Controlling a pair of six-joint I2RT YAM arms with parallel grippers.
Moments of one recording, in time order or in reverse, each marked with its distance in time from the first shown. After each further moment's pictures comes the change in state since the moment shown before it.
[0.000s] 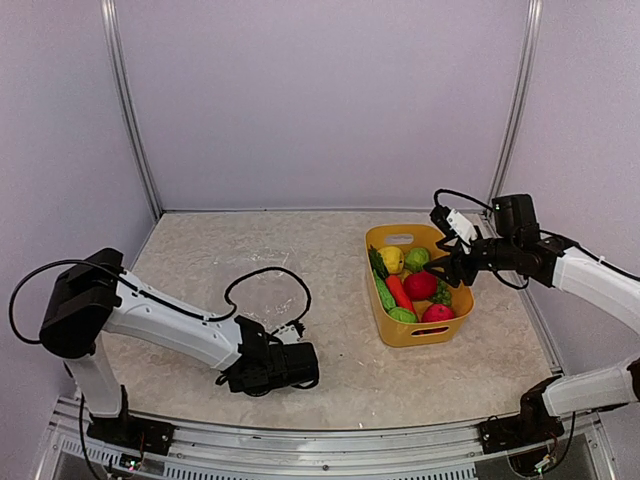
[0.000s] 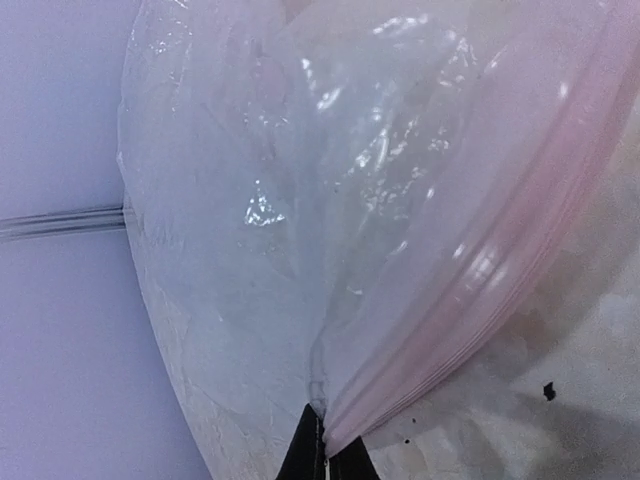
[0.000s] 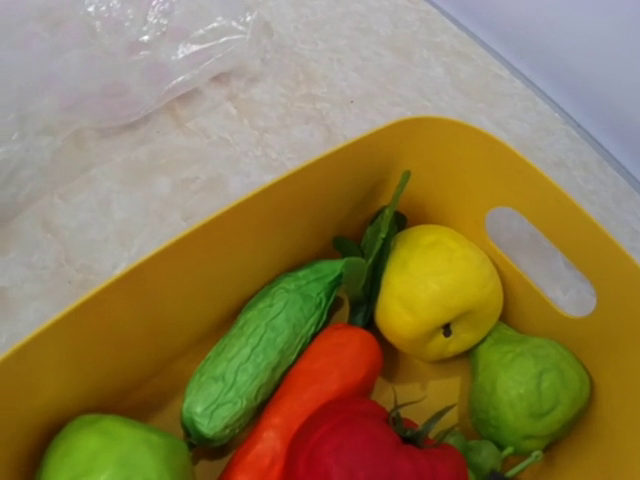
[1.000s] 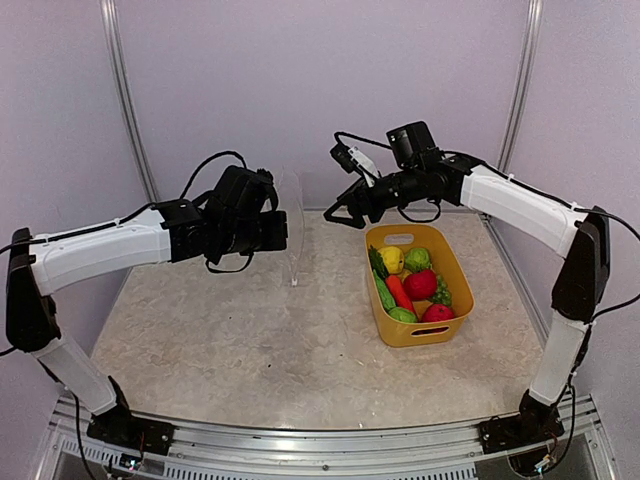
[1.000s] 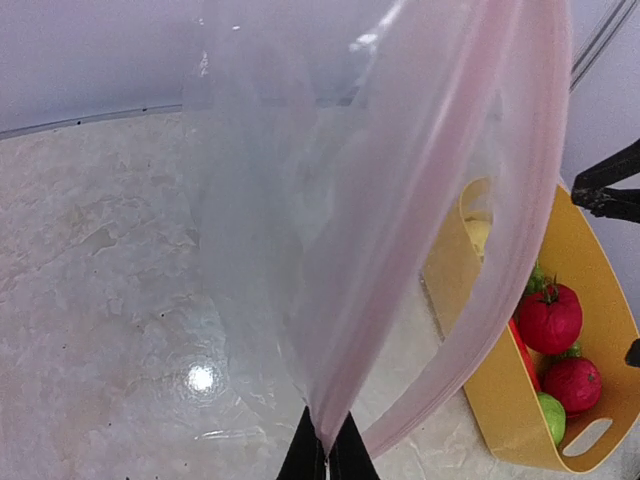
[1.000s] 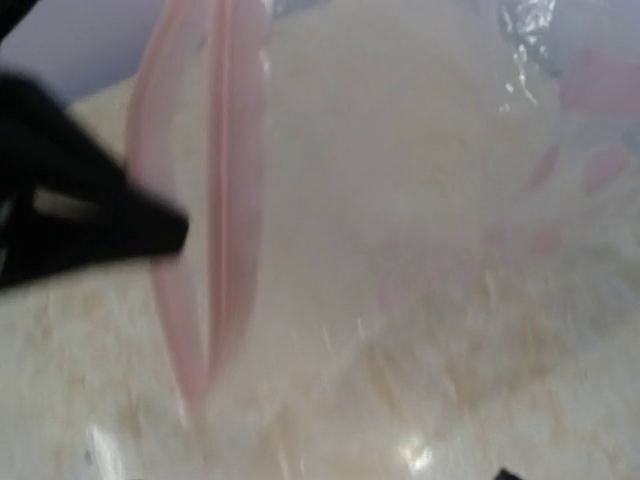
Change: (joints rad) left arm 0.423 -0.268 0.338 0.346 0.526 -0.253; right arm 0.282 0.643 0.867 -0.219 -0.121 0.277
